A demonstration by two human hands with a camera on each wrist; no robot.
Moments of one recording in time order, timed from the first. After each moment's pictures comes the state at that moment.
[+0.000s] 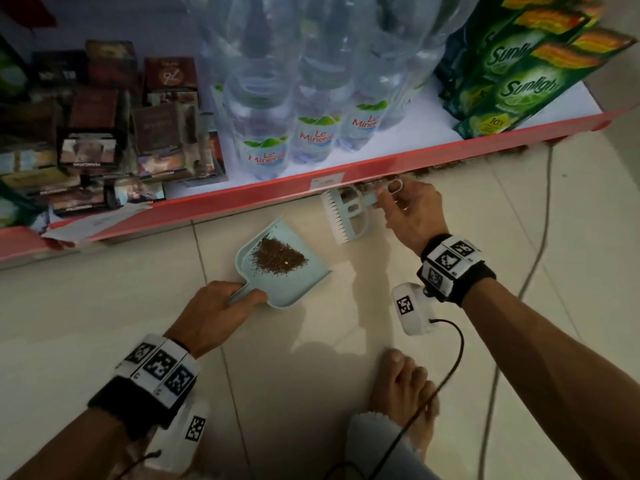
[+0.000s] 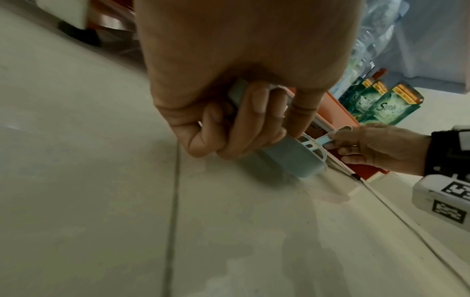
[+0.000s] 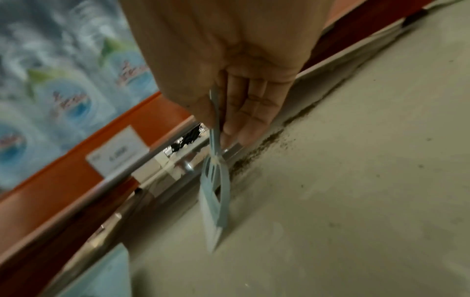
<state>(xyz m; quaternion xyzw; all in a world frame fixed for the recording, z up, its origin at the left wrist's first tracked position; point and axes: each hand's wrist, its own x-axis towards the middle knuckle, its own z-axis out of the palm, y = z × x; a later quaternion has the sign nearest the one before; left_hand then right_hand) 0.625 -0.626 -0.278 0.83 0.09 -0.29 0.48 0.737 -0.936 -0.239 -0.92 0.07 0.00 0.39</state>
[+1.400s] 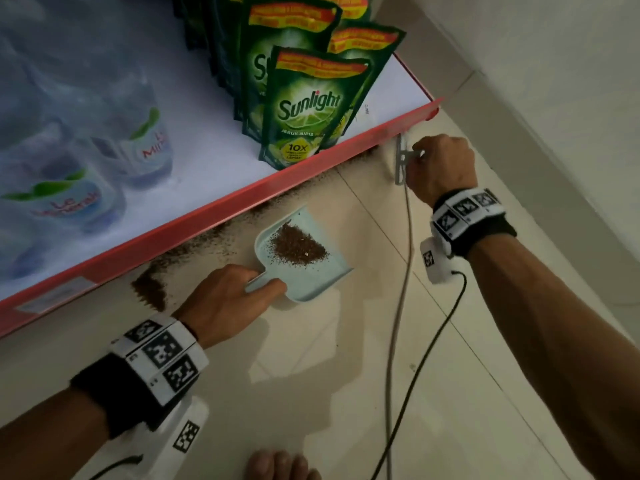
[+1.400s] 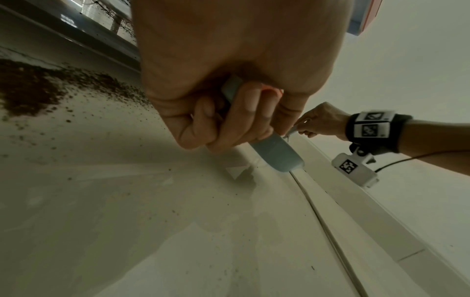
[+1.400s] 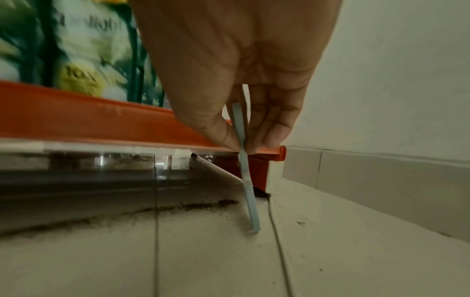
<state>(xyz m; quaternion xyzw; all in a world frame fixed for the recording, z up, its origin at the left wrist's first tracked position) 0.758 -0.891 -0.253 0.84 -0.14 -0.33 0.41 0.807 -1.225 -0.191 -0.98 0.20 -0.05 -0.02</state>
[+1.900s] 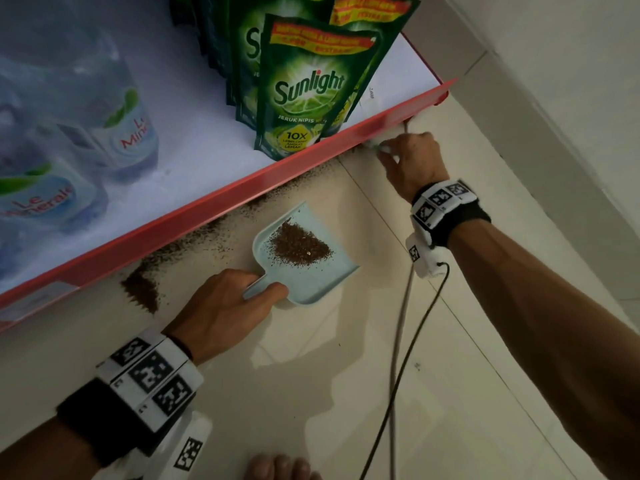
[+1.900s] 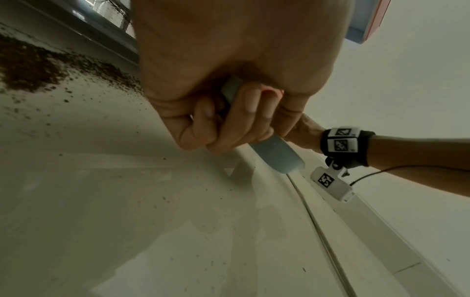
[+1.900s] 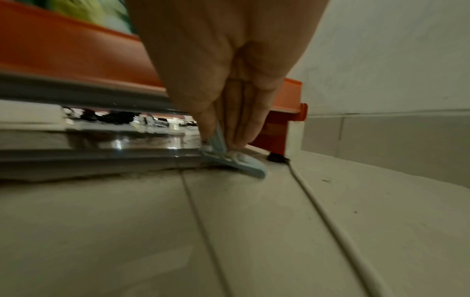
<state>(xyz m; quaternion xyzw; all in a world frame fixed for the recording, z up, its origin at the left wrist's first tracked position) 0.752 -0.894 -0.252 0.82 -0.13 -0.35 0.43 0.823 -1.212 -0.222 -0.99 0.10 0.01 0.03</state>
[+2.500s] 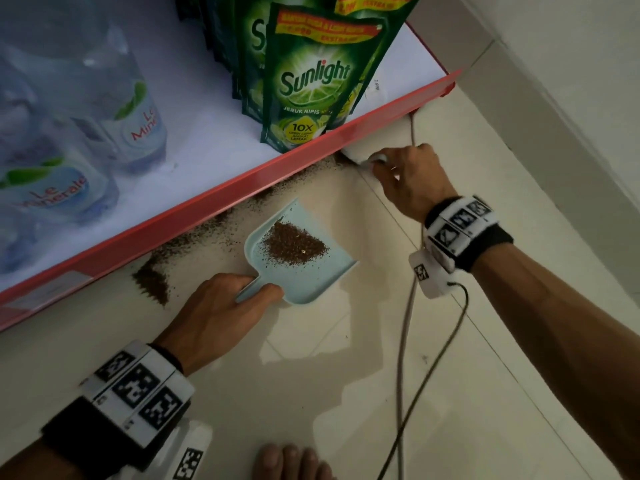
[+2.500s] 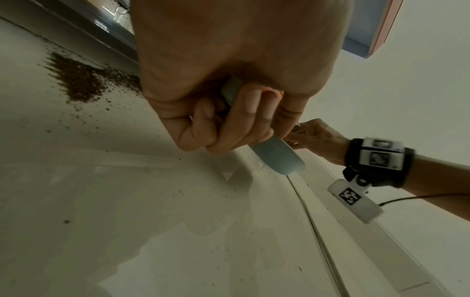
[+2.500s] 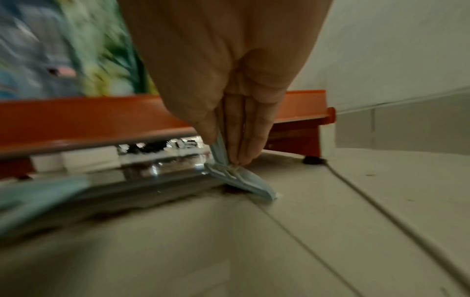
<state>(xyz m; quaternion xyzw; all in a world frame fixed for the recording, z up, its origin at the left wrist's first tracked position) 0.740 -0.878 -0.251 0.83 -0.10 -0.34 0.44 0.790 -1.183 -0.211 -1.00 0.04 0.02 0.09</state>
